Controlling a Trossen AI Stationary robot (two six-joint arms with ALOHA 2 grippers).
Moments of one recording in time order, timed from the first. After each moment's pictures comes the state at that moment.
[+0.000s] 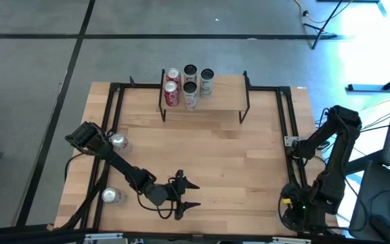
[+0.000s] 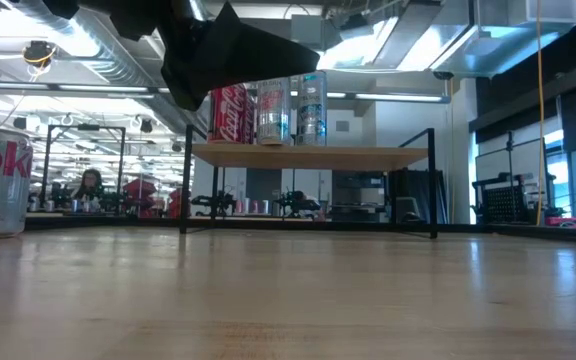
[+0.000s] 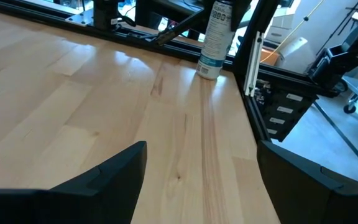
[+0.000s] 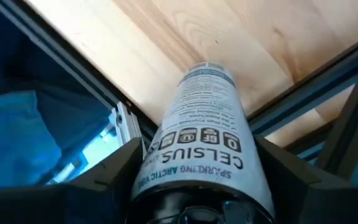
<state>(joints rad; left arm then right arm) -0.60 1.87 0.93 0.62 -0.57 -0.46 1.21 1.38 1.05 -0.96 -0.07 2.00</state>
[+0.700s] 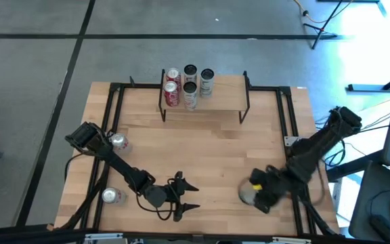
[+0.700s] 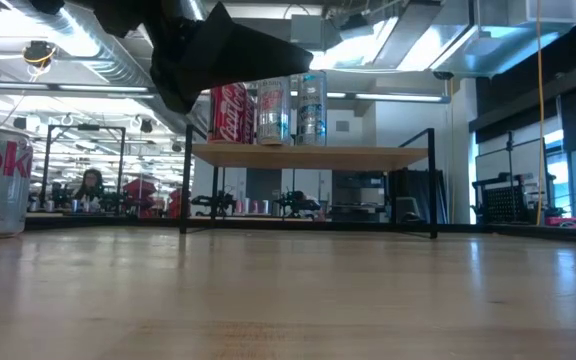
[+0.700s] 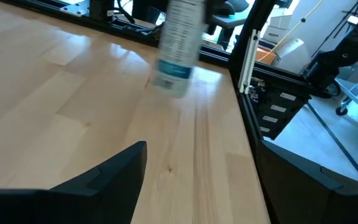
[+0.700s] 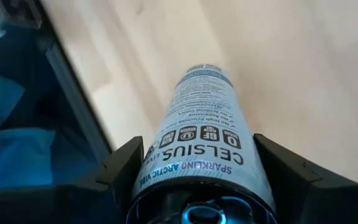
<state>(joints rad) -0.61 1.87 0.93 0.61 -0.57 -0.51 0.74 1.38 1.12 -0.92 0.03 1.22</state>
